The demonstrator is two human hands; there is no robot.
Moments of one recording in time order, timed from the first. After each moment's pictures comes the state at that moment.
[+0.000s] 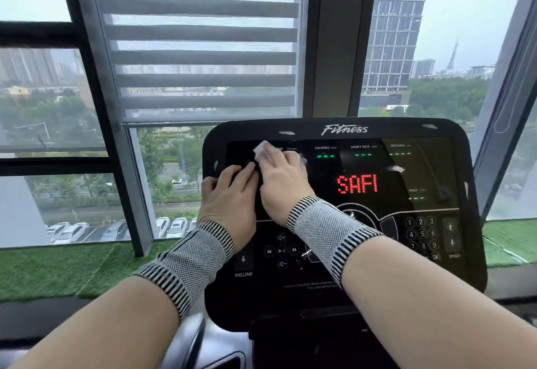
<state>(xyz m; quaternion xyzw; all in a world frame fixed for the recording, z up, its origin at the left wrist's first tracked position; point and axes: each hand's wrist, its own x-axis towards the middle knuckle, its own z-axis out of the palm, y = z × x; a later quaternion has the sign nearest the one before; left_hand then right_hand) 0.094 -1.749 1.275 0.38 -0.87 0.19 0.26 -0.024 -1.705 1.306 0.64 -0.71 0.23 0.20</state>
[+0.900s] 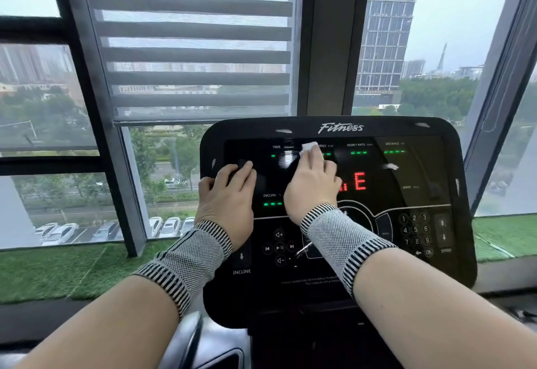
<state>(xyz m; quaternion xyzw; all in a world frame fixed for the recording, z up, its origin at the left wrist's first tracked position) 0.095 -1.758 1.268 0.38 -0.87 0.21 0.25 -0.042 -1.689 1.298 0.47 -0.83 0.26 0.17</state>
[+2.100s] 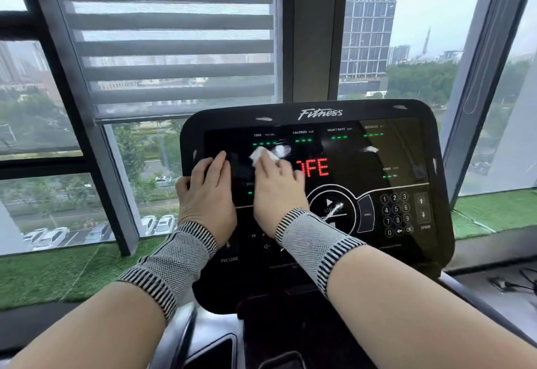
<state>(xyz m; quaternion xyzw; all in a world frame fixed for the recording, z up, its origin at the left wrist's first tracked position) 0.095 -1.748 1.257 0.40 -0.84 0.16 0.32 -0.023 -1.679 1.269 0.57 -0.77 0.18 0.22</state>
